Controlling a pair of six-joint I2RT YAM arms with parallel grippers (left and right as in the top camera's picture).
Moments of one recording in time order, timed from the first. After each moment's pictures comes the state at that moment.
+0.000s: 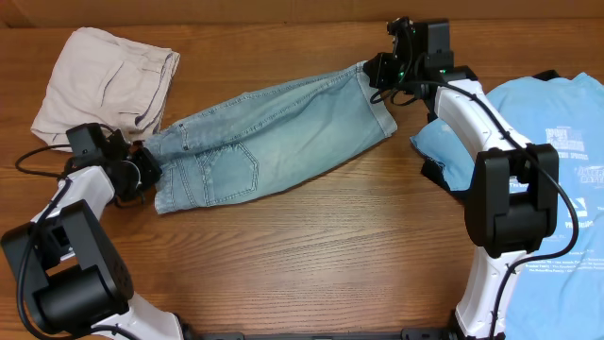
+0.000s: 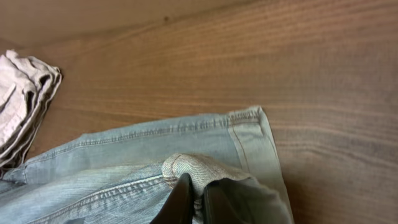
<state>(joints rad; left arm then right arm) 0.42 1.82 0.99 -0.34 0.35 -0.26 0.12 2.13 1.64 -0.28 -0.43 0.25</state>
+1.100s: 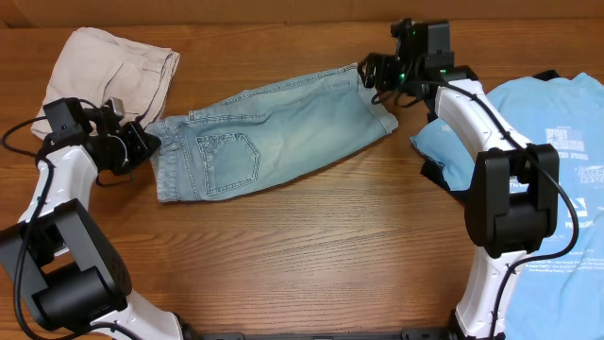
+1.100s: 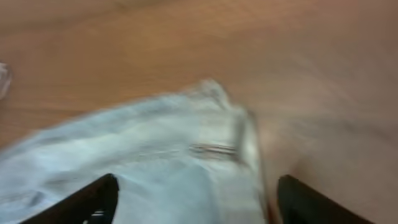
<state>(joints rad) 0.43 1.84 1.20 -0.54 0.57 -0.15 0.12 2.13 1.64 -0.38 -0.30 0.24</state>
